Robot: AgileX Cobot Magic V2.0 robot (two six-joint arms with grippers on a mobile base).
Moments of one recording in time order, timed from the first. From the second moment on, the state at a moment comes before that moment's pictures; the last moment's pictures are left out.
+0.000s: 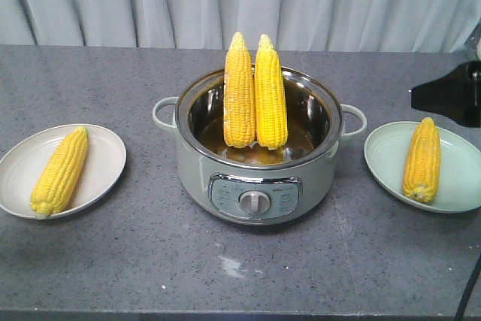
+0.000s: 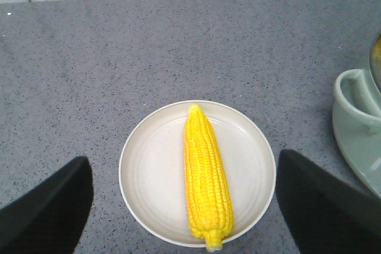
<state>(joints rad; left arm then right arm) -0.18 0.93 -1.06 0.21 0.80 -0.23 -0.14 1.13 -1.14 0.65 0.96 -0.57</state>
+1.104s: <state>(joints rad) -0.18 0.93 -1.06 0.21 0.80 -0.23 0.22 1.93 -1.78 0.62 0.74 -0.56</state>
